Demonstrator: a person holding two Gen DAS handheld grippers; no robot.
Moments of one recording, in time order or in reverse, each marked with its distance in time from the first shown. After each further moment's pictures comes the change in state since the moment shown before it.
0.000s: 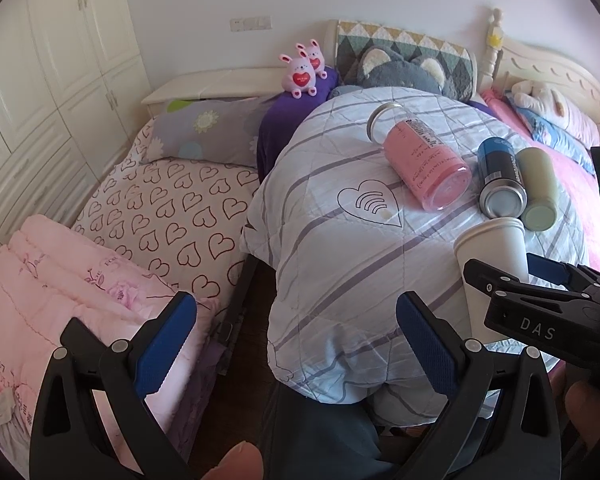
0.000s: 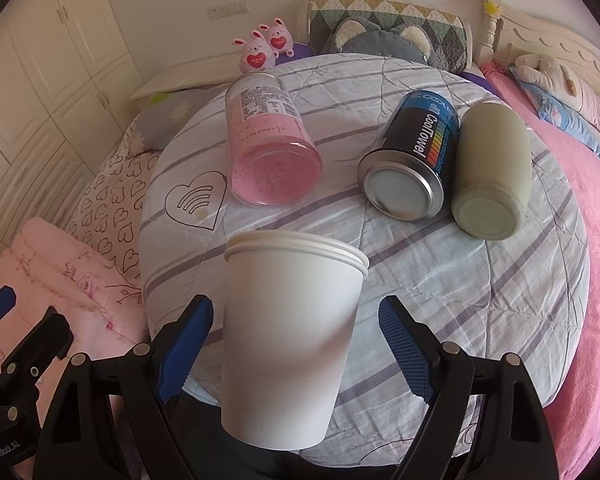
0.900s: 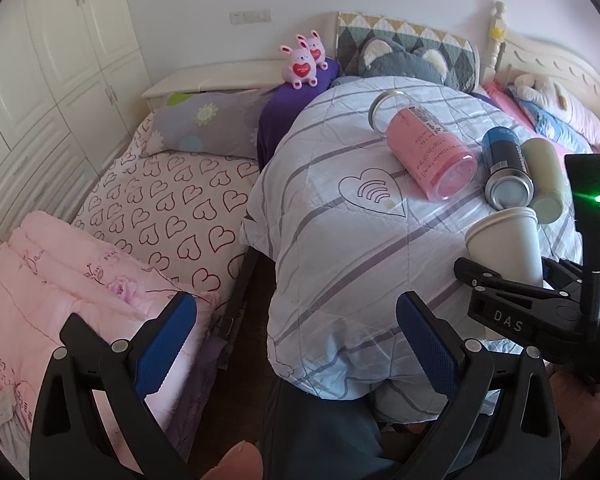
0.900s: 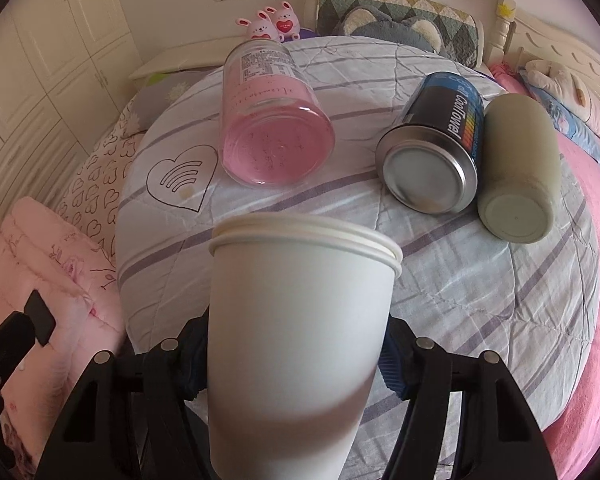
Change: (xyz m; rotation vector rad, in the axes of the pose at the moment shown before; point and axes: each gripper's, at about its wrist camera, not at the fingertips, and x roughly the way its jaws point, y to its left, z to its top) left arm 0.010 -0.004 -0.003 0.007 0.029 0.006; right arm 0.028 0.002 -0.003 -0.047 0.032 -0.020
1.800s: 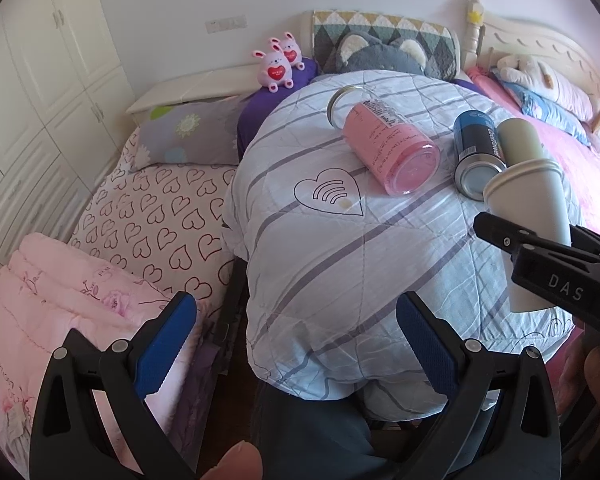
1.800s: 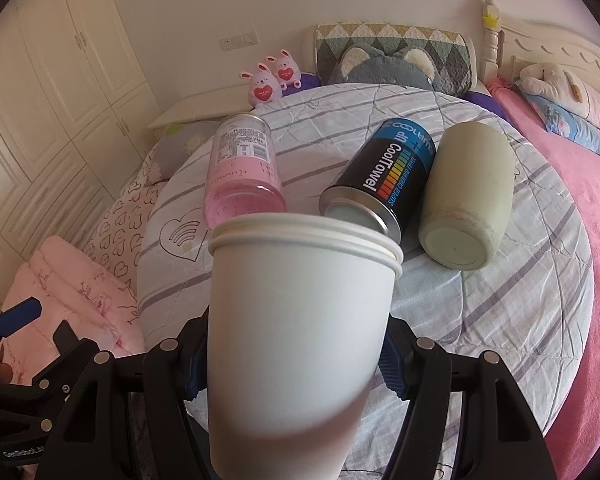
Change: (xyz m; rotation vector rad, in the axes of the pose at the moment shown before) left arm -0.004 -0.039 0.004 0.075 -0.002 -0.001; right arm -0.036 -0.042 0.004 0.050 -0.160 0.116
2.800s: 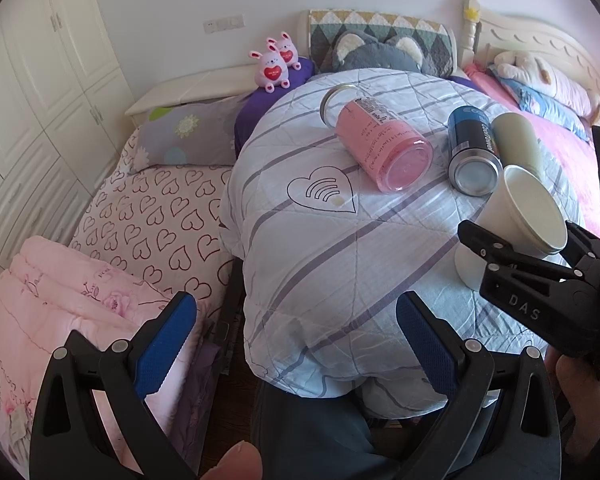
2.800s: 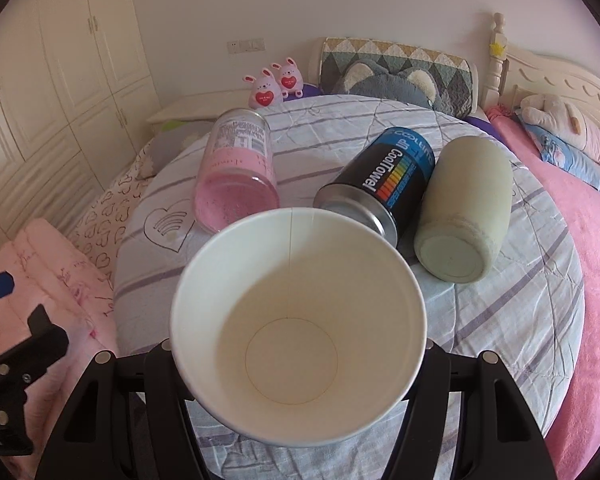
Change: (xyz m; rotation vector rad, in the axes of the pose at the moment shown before) left arm -0.002 -0.005 -0.004 0.011 -0.003 -0.001; right arm 0.009 0.006 -0.012 -0.104 -0.050 -0.066
